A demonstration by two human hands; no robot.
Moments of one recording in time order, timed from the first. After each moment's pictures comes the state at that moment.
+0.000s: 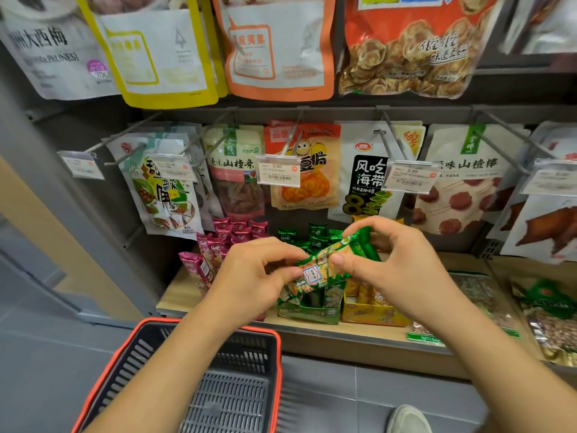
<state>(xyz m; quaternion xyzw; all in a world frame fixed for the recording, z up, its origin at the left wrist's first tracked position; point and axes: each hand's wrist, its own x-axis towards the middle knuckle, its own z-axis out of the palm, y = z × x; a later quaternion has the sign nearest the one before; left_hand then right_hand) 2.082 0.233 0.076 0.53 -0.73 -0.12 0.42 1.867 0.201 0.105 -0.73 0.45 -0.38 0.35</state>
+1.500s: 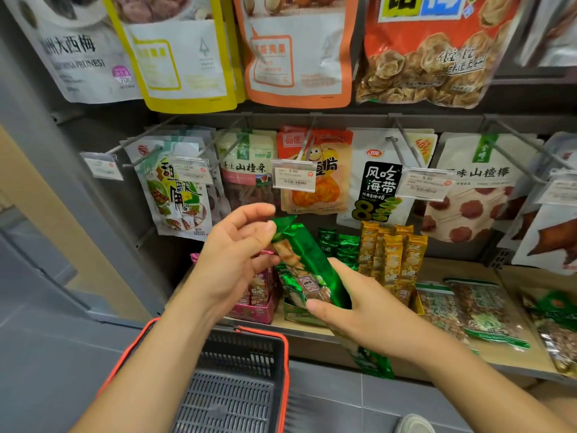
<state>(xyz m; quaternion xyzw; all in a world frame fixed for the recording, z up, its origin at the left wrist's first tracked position) 2.101 0.239 0.105 0.41 -0.42 -0.52 0.63 1.898 0.213 0.073 -0.82 0.36 -0.20 0.40</state>
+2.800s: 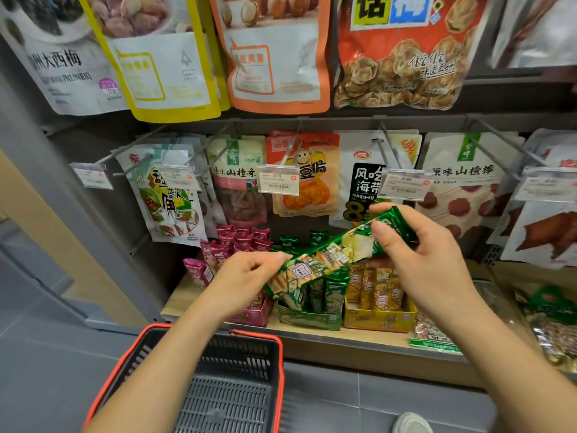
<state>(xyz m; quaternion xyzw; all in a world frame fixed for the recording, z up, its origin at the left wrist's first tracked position) 2.099 0.225 0.070 0.61 -0.61 -0.34 0.36 1.854 0.193 0.103 -0.64 0.40 -0.53 0.40</state>
